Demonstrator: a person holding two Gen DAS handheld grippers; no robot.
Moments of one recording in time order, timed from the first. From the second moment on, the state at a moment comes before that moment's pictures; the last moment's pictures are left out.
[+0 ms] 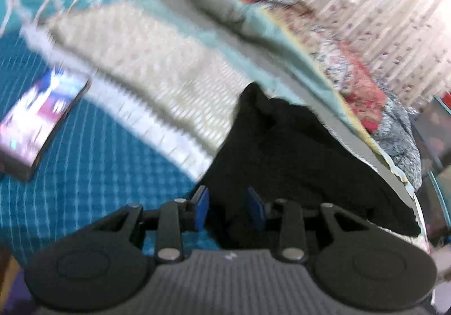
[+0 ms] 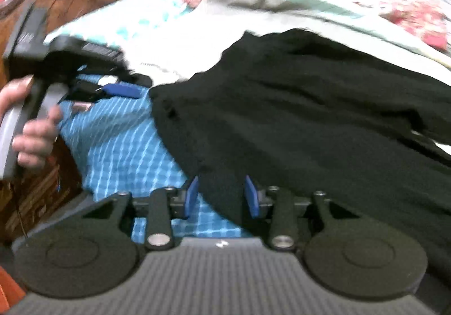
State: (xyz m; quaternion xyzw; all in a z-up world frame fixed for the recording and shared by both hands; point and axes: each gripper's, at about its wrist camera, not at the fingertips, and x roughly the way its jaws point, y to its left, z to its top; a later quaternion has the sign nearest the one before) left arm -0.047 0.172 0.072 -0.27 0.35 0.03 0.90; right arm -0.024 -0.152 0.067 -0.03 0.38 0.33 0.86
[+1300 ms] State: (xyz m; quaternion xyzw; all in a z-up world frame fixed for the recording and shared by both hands) left arm -0.019 0.065 0.060 -0.16 0.43 -0.07 0.89; right arm -0.029 -0.285 0.048 0.14 0.37 0.13 0.91
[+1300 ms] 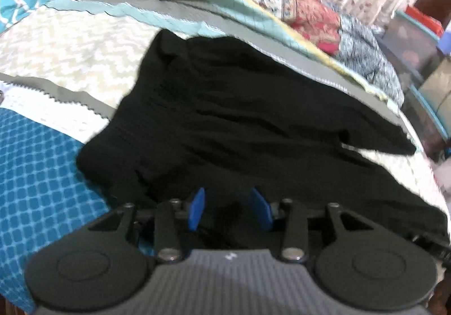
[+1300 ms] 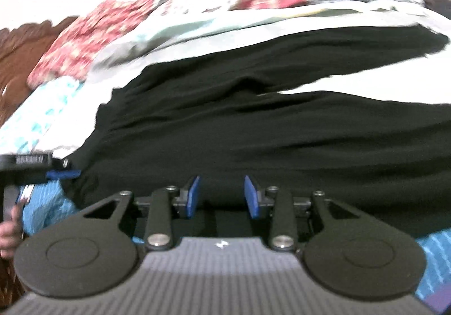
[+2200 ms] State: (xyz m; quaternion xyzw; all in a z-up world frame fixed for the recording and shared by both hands) left arm 0.115 0.011 0.132 0.11 0.38 0.00 0.92; right arm 0.056 -0.548 0.109 0.39 0.28 -0.04 0.88
